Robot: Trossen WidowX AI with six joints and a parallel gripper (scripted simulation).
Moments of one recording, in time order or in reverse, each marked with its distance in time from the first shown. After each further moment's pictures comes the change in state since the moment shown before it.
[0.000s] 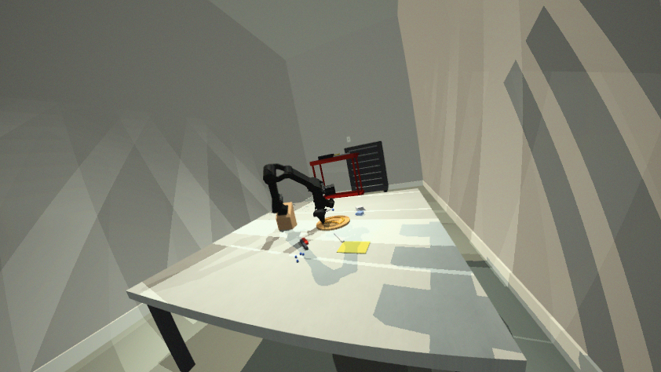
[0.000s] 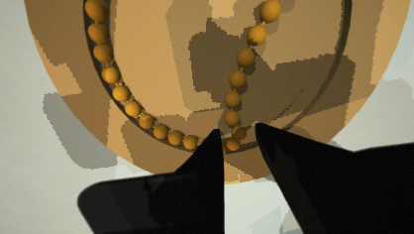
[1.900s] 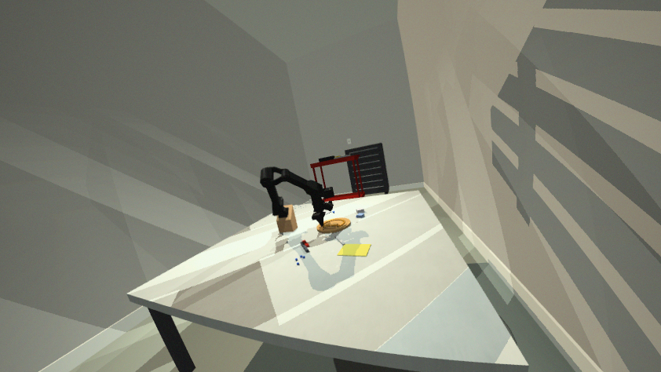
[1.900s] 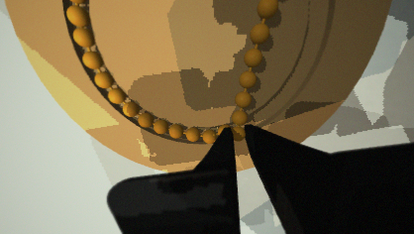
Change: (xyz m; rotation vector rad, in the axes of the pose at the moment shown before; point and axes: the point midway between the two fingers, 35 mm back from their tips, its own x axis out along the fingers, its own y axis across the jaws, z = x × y) arm -0.001 -0.008 -0.010 -0.001 0.000 -0.001
